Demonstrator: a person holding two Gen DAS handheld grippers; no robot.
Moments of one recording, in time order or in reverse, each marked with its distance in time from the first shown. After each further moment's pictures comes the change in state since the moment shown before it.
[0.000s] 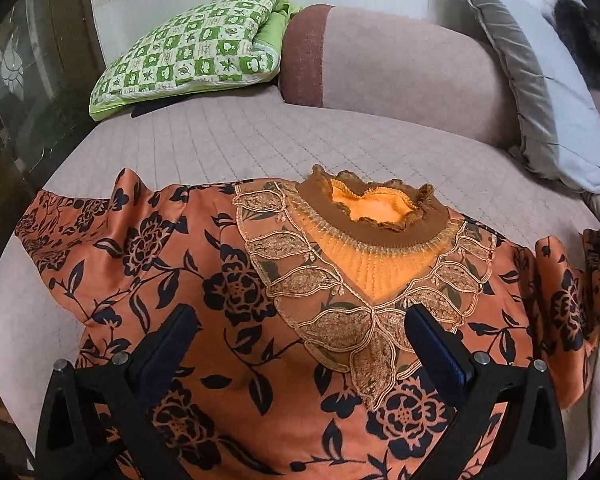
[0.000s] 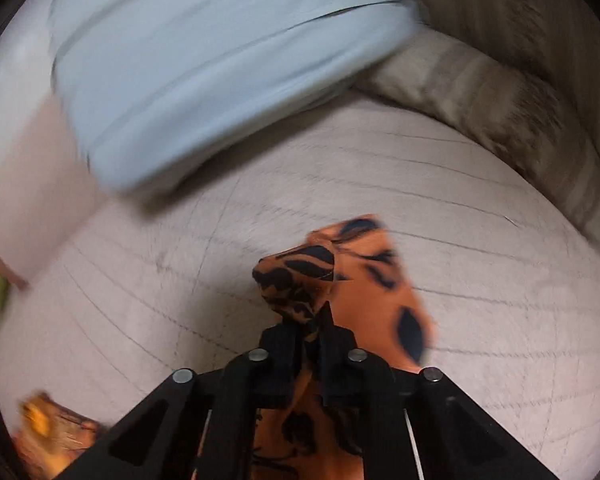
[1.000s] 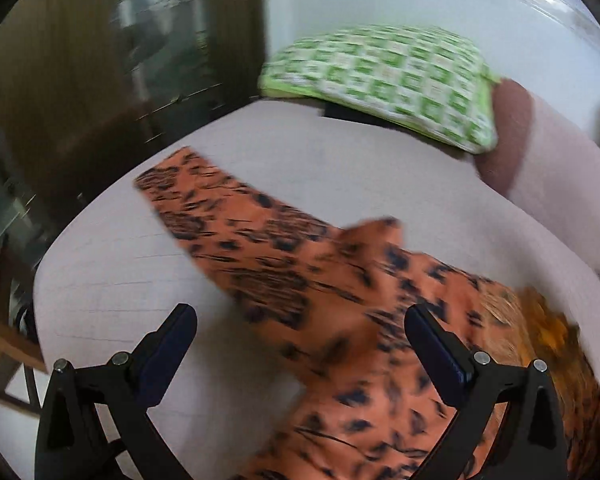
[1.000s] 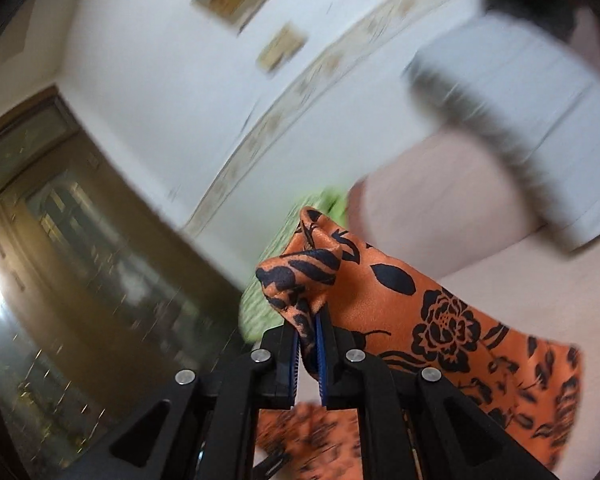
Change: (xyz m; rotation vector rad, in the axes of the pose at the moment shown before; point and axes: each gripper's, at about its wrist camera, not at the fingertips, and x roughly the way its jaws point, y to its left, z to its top) left arm -0.011 0.216 0.022 -0.408 -0.054 0.290; right arm -0.284 0.284 -0.100 -0.214 -0.122 0.963
